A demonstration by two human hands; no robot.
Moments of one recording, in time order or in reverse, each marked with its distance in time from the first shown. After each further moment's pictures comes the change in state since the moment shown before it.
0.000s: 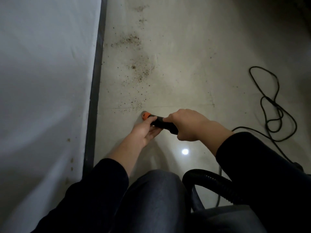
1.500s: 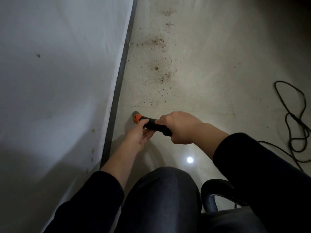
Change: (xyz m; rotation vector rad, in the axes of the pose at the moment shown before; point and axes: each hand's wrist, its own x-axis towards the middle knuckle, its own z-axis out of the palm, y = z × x) left_hand -0.011 0.018 -0.083 -0.203 0.135 0.084; right_hand 0.058 -0.063 0.003 -0.036 -0.038 -0.202
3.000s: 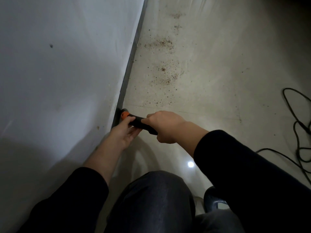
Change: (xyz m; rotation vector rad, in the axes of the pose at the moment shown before) left_hand 0.006 0.029 -0.044 -0.050 -0.003 0.062; right_hand 0.034 -0.043 -0.010 -0.052 -0.005 -0.055
